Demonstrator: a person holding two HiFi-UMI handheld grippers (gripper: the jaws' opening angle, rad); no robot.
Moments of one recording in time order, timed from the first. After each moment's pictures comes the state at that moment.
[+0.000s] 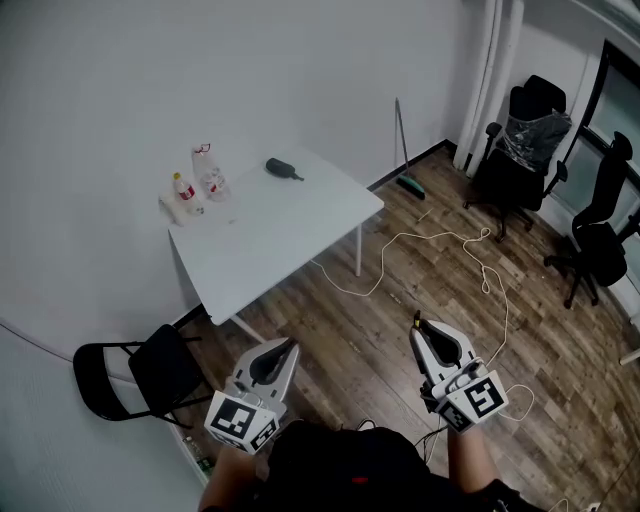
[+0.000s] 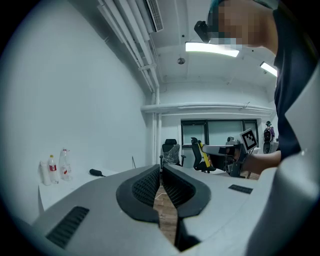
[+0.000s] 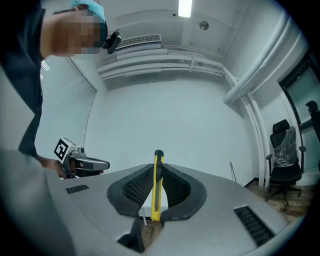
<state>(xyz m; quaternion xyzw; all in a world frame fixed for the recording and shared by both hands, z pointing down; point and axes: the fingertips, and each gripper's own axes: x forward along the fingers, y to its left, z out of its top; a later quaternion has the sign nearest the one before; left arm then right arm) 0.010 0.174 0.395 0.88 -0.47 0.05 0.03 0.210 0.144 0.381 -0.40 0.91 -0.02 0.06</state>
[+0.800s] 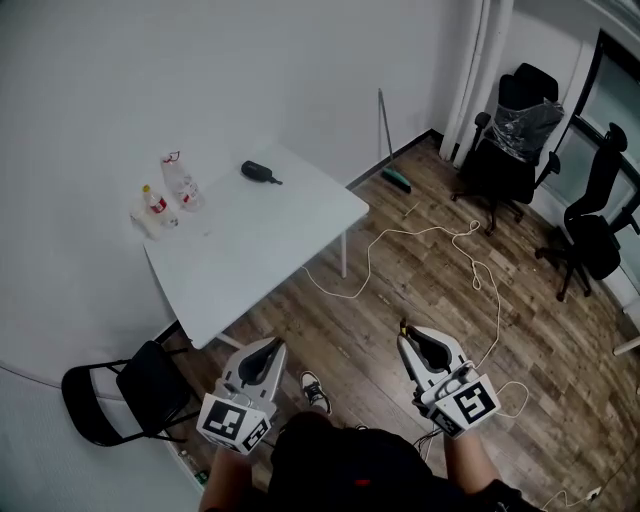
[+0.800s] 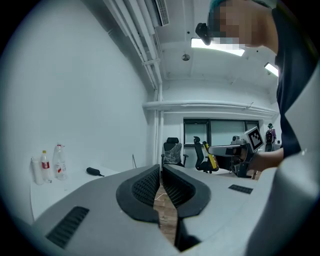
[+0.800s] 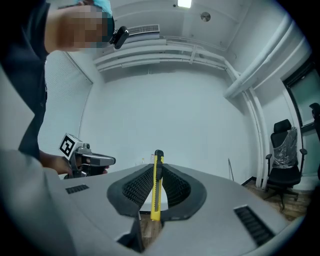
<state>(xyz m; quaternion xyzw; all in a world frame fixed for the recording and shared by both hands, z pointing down) 0.011 0.073 0.419 0.88 -0.46 0.05 0.04 0.209 0.064 0.405 -0.41 0.91 -0.03 0.03</state>
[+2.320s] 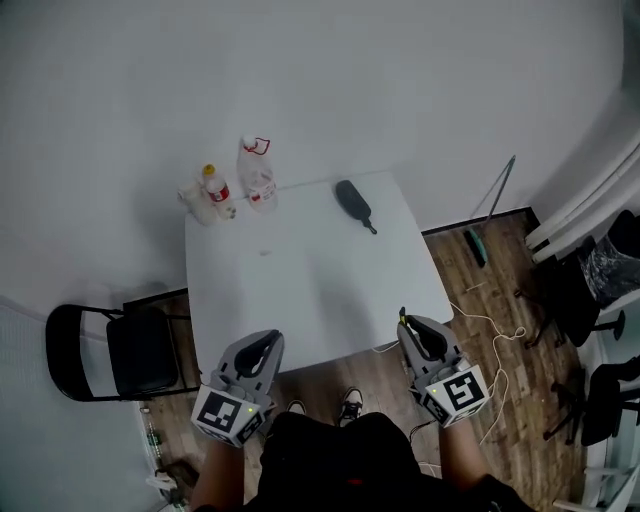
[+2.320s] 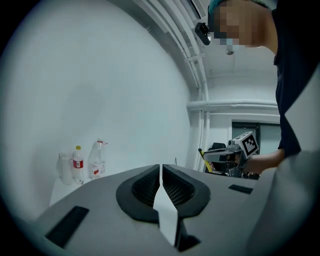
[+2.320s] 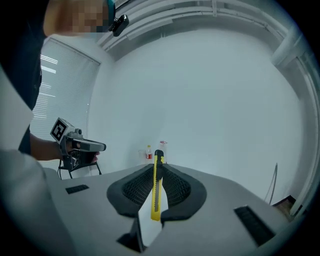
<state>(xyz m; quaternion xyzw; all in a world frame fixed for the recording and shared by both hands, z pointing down) -0.208 -0.216 0.450 0.76 -0.65 0.01 0.10 -0.033 -0.333 0.445 -0.21 0.97 -0.01 -0.09</state>
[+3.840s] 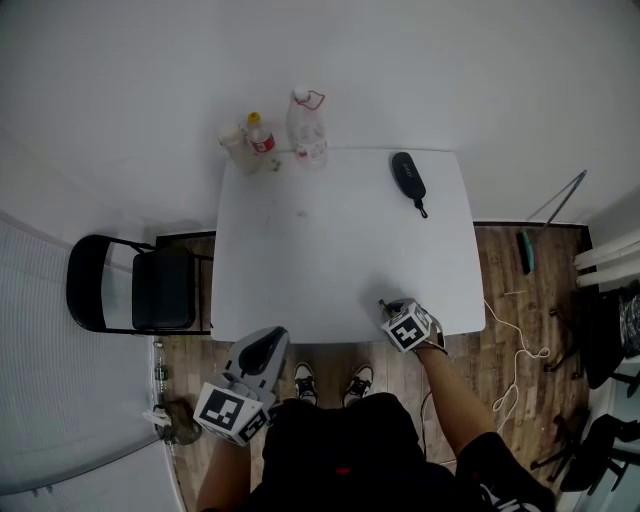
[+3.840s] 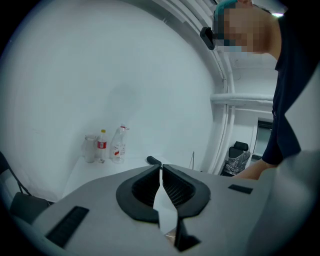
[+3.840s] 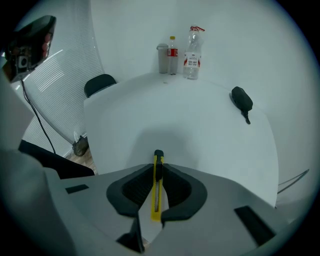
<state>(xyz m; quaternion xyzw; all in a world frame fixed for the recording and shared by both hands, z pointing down) -0.211 -0.202 0.492 0.66 -0.73 0.01 0.18 -0.087 -0.381 0.785 -0.01 0.85 -0.02 -0.53</state>
